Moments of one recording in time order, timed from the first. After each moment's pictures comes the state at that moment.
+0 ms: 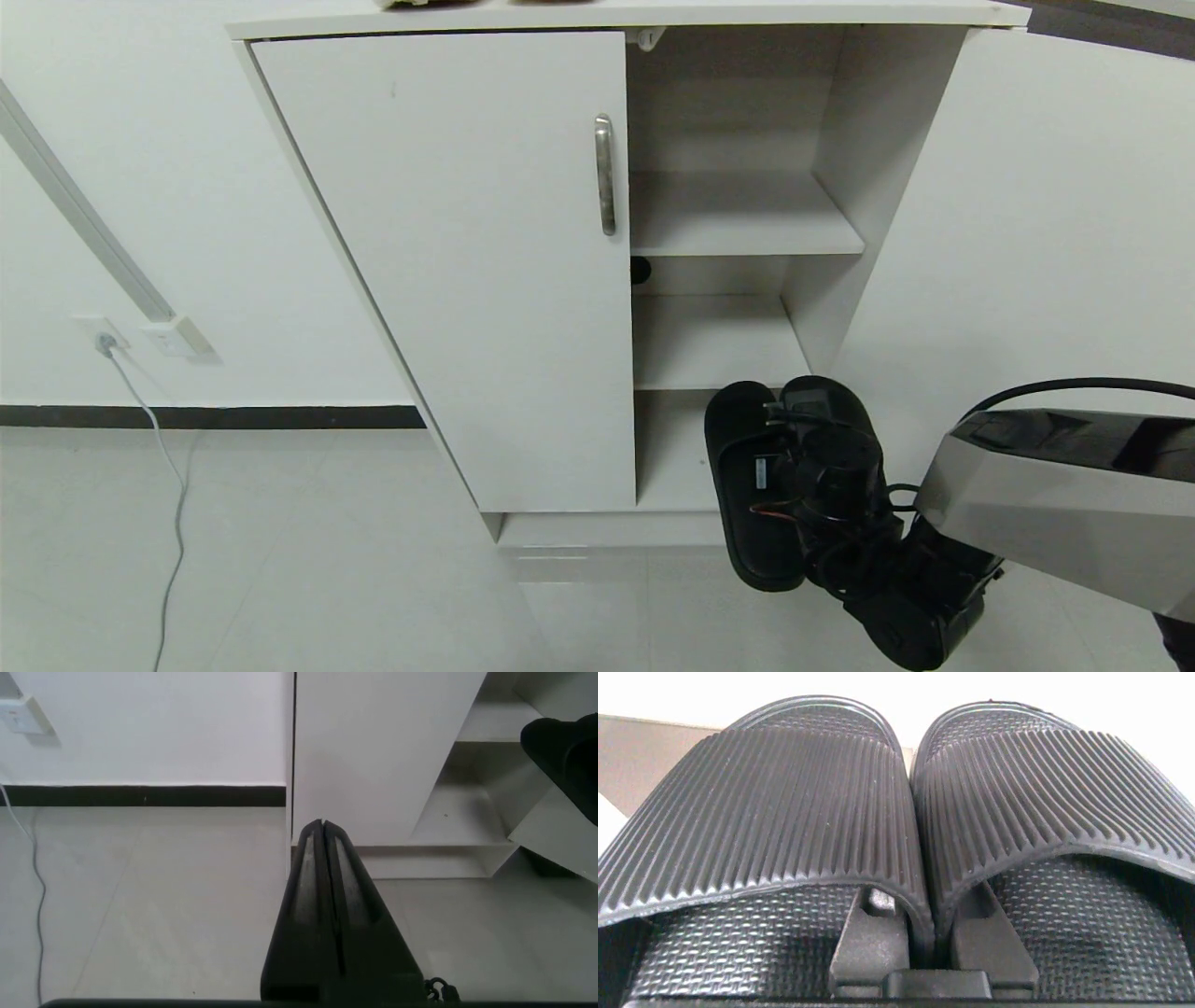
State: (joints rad) left arm 0.00 0.00 0.00 0.00 0.01 -0.02; right arm 0.60 2.30 -0.81 -1.44 -0.71 -0.07
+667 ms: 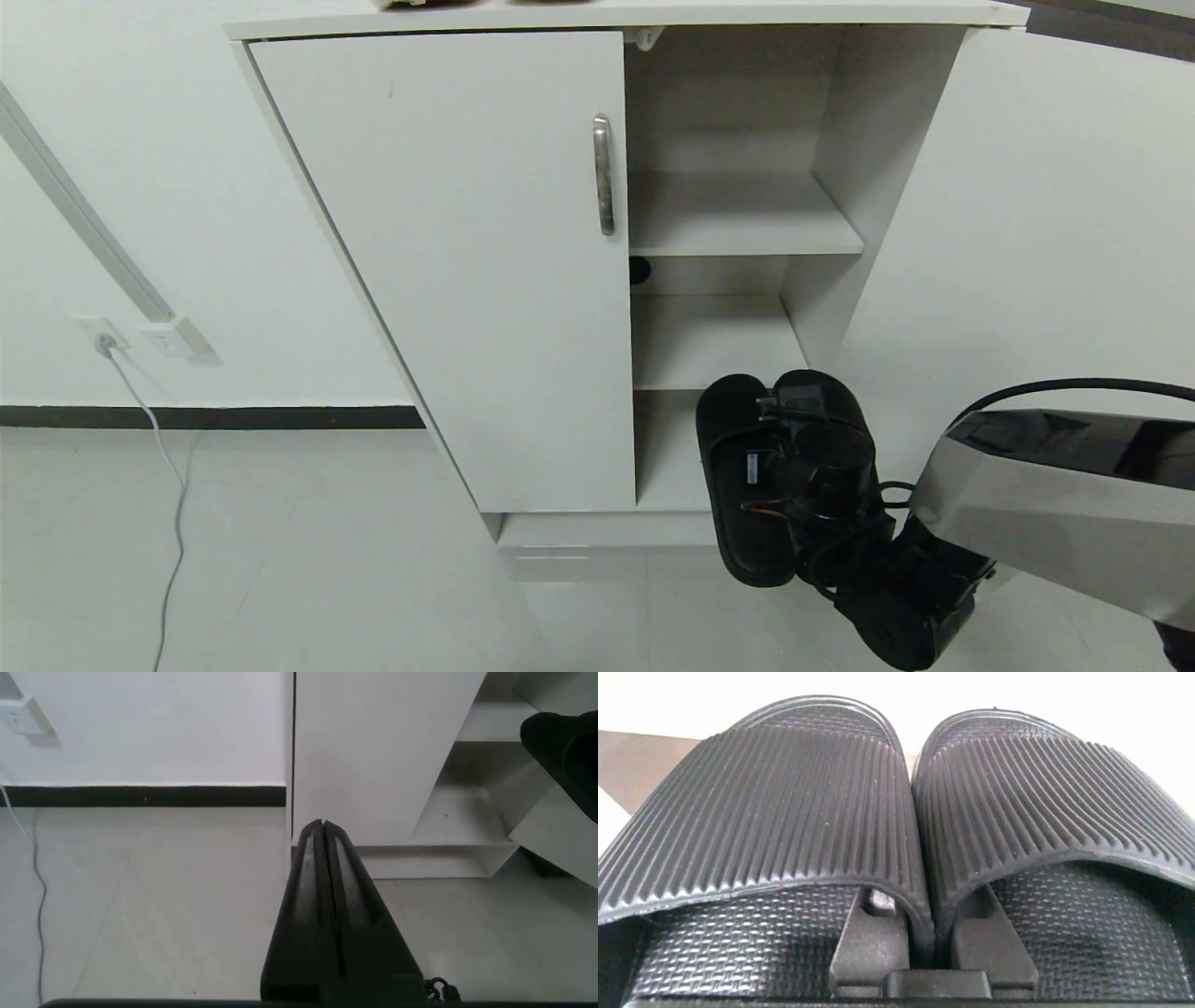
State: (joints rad) left arm 0.00 0.00 0.00 0.00 0.01 -0.02; right arm 0.64 2.30 -0.84 -1.43 -0.70 -0.05
